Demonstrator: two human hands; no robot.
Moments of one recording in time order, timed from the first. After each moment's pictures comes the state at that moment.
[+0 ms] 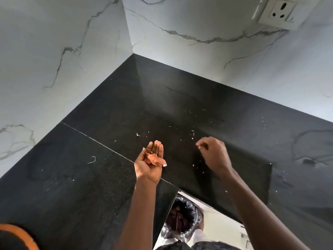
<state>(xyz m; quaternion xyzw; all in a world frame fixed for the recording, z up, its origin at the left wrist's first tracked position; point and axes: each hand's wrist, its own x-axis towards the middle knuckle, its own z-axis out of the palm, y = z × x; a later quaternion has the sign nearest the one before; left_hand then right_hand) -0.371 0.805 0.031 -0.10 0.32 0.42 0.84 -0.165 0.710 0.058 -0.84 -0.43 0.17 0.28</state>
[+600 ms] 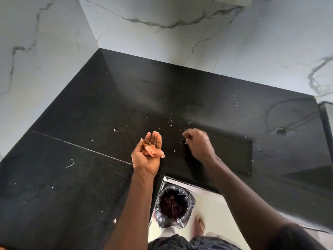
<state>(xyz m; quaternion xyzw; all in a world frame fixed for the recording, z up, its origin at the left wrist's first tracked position) -0.334 0.774 0.036 -0.04 0.31 0.35 0.88 -0.159 0.678 0.028 -0.85 -0.39 0.19 0.31</state>
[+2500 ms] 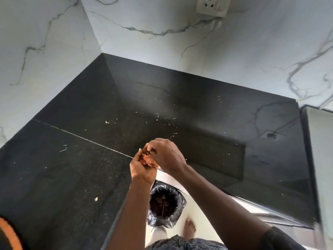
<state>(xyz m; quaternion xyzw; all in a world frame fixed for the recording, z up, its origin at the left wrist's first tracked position) -0.333 0.667 0.031 0.00 0.40 0.38 0.84 -0.236 0.620 0.096 -0.74 -0.58 0.17 0.28</state>
